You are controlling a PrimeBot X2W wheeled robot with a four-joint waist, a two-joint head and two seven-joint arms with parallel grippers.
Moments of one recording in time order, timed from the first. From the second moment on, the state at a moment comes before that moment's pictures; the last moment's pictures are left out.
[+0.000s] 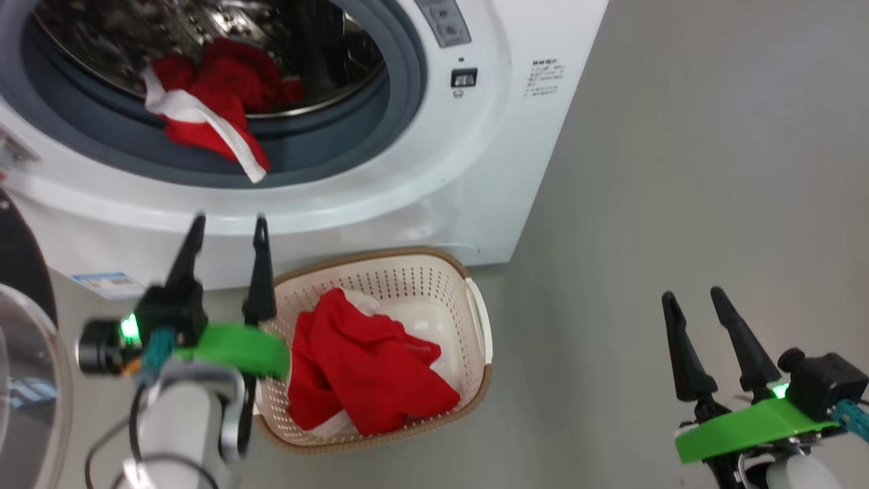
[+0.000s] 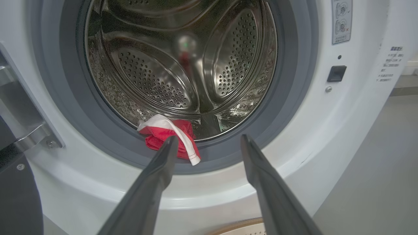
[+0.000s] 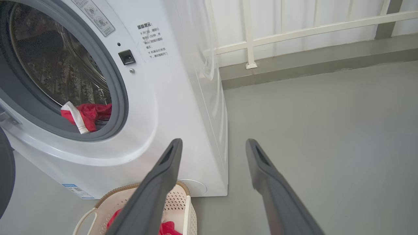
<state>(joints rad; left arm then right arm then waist) -0.44 0.04 -0.07 0.41 -0.10 0.04 -0.25 -0.05 -0.08 0.02 0.18 0.42 0.12 -0.26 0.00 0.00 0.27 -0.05</state>
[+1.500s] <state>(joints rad) -1.30 0.23 -0.13 1.29 0.03 0.19 -0.09 -0.25 -0.05 0.10 0.16 0.49 0.12 -0.26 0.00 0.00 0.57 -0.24</state>
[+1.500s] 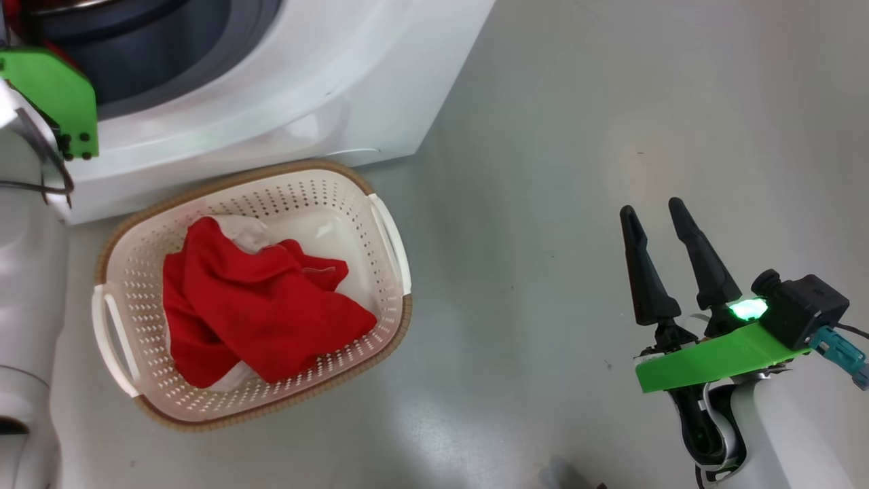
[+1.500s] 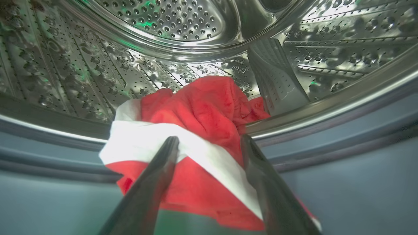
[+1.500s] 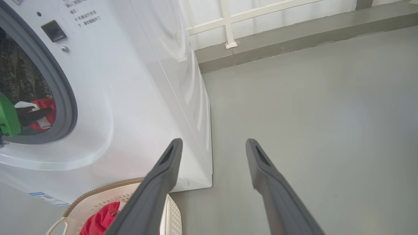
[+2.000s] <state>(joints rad) -1.30 0.24 -0.17 1.30 0.04 0.19 -0.04 -0.26 -0.05 0.10 0.16 0.50 0.12 -0.26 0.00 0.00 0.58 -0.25</state>
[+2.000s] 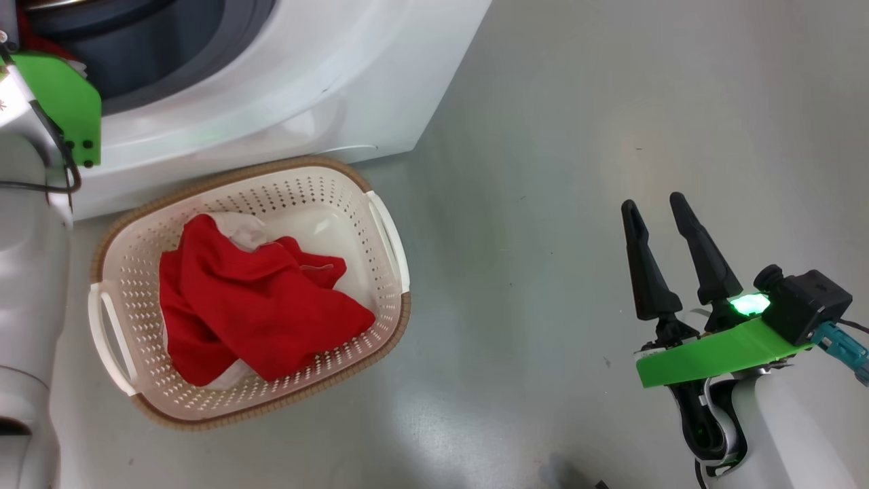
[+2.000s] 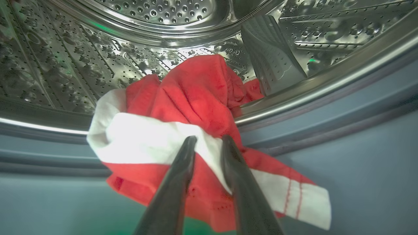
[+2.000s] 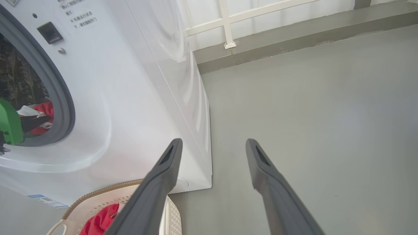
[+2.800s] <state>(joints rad) -1.21 0.17 -0.10 1.15 -0.10 0.15 -0.25 -0.26 -0.05 0.08 0.17 0.48 0.12 -0.26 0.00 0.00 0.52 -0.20</state>
